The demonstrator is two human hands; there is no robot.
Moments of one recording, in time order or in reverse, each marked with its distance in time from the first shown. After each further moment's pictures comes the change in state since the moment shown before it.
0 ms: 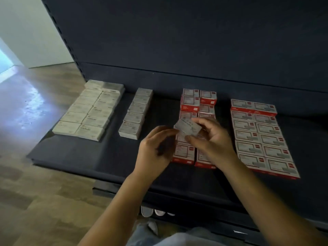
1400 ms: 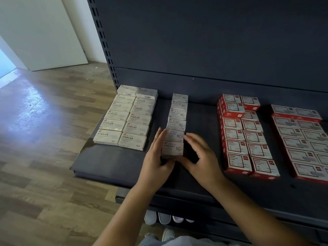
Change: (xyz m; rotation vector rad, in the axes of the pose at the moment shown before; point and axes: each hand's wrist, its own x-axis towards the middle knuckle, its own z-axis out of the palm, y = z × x) left_hand -0.020 -0.077 -0.101 -0.136 -0.107 -0.341; right_hand 0.002 0.003 0.152 -0.410 0.021 -0.254
